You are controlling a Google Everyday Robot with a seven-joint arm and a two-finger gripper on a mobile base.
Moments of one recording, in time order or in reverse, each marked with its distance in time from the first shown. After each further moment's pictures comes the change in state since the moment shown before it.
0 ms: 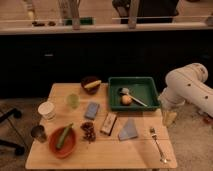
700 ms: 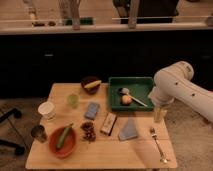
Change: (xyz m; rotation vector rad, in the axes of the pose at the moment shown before) arm -0.041 -0.016 0.007 0.019 -0.014 -0.111
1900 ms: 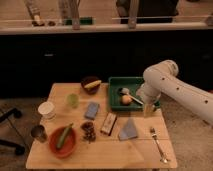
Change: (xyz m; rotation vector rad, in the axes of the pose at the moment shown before) arm -0.052 -0.040 0.029 0.004 -0.089 -0.104
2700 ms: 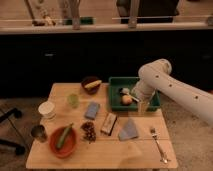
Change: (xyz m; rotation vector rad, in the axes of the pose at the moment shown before) arm -0.004 -0.021 0.016 0.004 -0.023 -0.011
